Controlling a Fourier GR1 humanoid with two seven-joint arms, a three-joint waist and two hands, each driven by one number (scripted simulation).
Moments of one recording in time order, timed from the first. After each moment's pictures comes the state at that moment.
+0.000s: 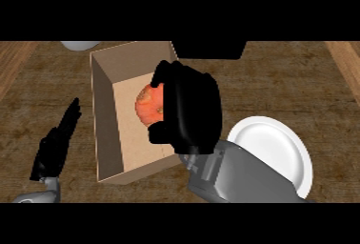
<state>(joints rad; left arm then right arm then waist) -0.03 0.17 0.07 -1.54 -0.21 0.01 0.09 -0.83 -0.01 0.58 -1.61 0.95 -0.07 1.06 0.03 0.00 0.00</state>
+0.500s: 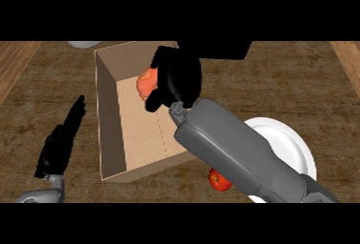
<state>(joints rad) -0.05 0.15 0.05 -1.56 -0.23 0.01 0.12 -1.03 0.00 0.57 -1.12 0.72 -0.26 0.99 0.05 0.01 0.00</state>
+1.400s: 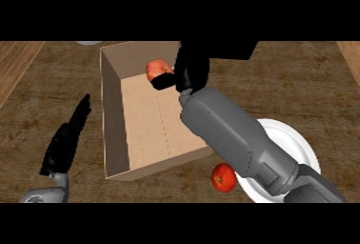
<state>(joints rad) -0.06 0.14 0.03 -1.55 -0.24 0.00 0.11 -1.13 0.00 0.59 -0.73 0.40 -0.77 0.77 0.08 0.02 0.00</state>
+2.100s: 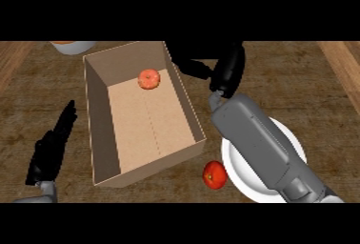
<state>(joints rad) 0.00 0.16 0.08 -1.58 -0.22 0.02 0.12 -0.91 -0.08 0.39 -1.00 0.33 -1.06 0.57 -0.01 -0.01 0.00</state>
